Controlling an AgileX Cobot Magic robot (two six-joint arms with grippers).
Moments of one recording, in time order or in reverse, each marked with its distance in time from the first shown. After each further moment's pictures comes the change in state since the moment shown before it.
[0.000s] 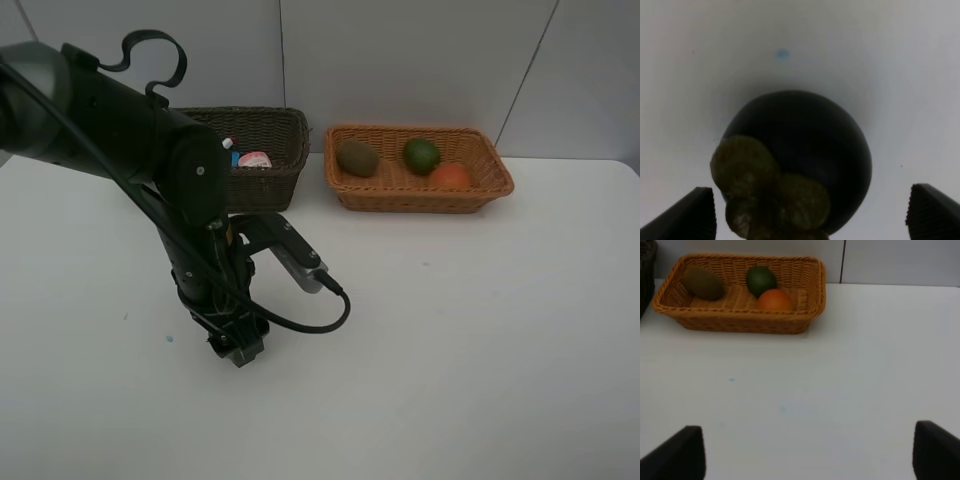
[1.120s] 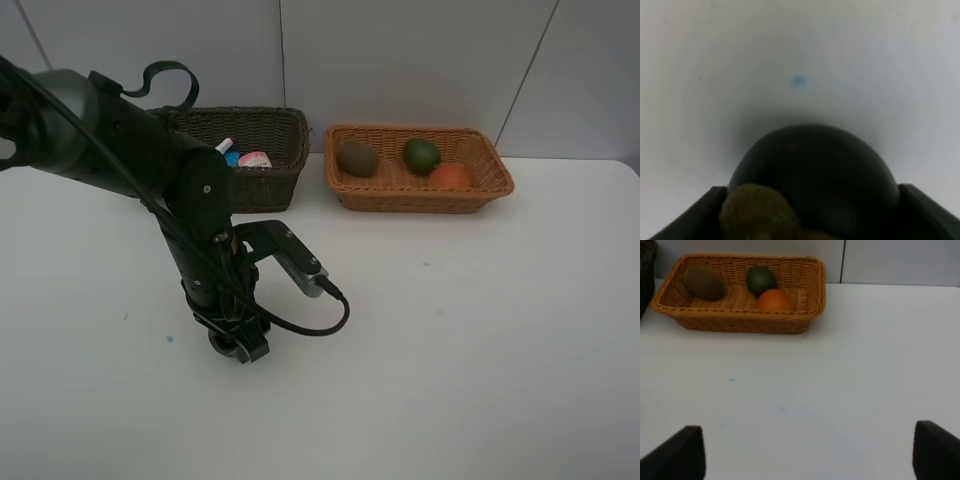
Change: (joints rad) left arm 0.009 0.056 0.004 0.000 -0.078 0.003; right arm 0.000 0.000 0.000 0.000 0.000 0.000
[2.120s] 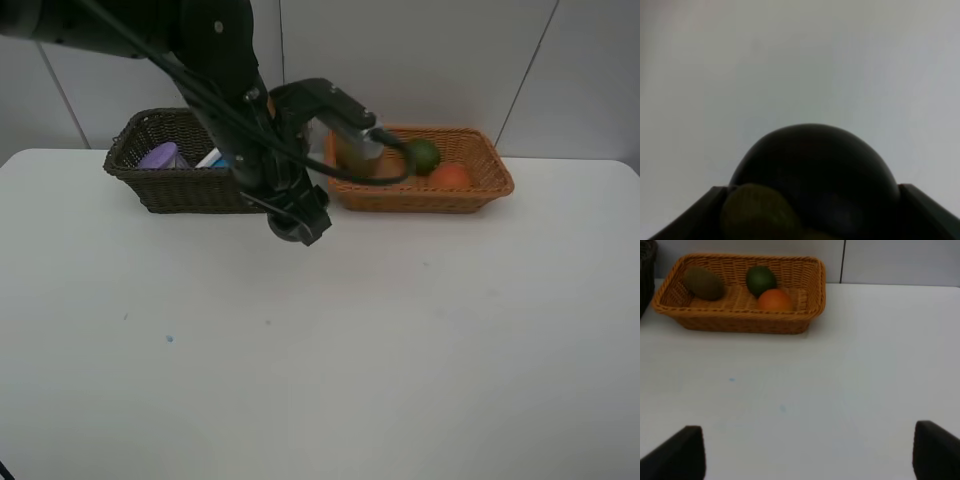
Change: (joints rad) left arm 0.000 -0.085 -0.363 0.001 0.078 0.000; right arm 0.000 0.000 0.000 0.000 0.000 0.000
